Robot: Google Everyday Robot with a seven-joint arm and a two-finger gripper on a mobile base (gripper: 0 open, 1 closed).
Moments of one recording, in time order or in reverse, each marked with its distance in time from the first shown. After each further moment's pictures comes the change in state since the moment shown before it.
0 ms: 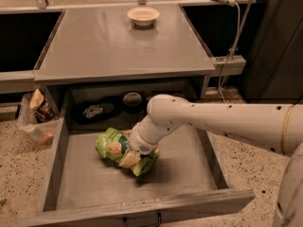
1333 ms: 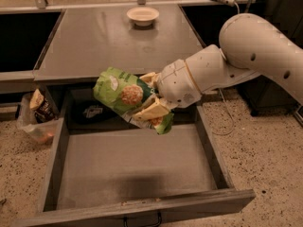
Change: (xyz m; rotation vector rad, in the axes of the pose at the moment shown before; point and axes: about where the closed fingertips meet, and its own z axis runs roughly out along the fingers) arm -0.109 0.046 -0.257 0.061 -0.379 -0.227
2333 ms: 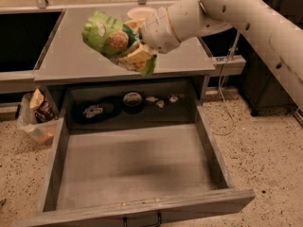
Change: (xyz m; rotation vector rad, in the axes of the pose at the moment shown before) arm -0.044 -0.147 -0.011 0.164 0.006 -0.266
